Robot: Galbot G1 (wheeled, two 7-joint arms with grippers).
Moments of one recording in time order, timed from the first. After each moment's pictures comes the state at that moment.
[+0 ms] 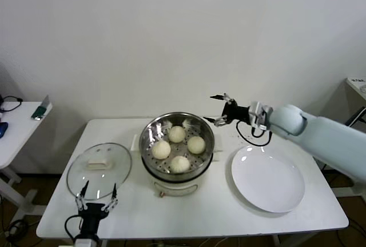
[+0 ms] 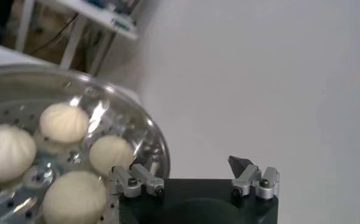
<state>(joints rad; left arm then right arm) 1.68 -1.49 -0.68 -1.90 0.19 -0.16 -0.05 0.07 0.63 -0.88 1.50 0.67 0.10 -0.29</state>
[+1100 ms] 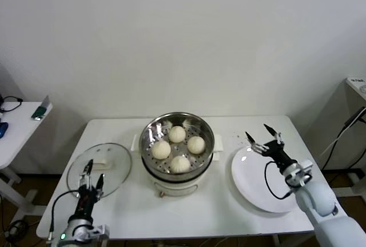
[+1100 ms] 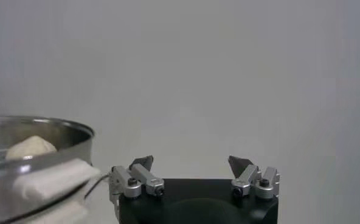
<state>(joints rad) 1.57 -1.34 -0.66 -1.87 1.21 0.04 -0.11 -1.15 0.93 0.43 1.61 0.51 0.09 -0.22</state>
